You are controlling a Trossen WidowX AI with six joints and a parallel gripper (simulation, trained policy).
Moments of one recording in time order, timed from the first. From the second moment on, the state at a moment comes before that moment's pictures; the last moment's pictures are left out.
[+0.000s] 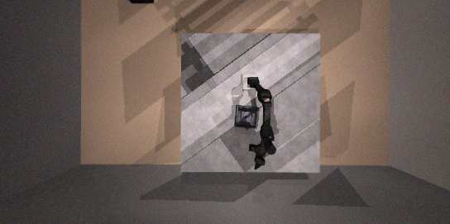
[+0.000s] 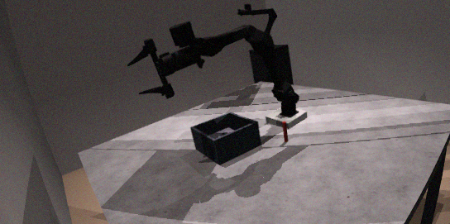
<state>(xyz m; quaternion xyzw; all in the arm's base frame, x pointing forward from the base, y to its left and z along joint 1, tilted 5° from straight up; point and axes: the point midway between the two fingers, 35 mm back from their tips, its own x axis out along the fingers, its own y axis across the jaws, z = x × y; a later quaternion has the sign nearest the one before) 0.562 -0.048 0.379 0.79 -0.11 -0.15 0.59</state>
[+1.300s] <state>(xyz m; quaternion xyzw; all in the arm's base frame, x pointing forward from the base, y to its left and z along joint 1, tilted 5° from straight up) 0.321 0.138 0.215 0.47 0.43 -0.30 0.71</state>
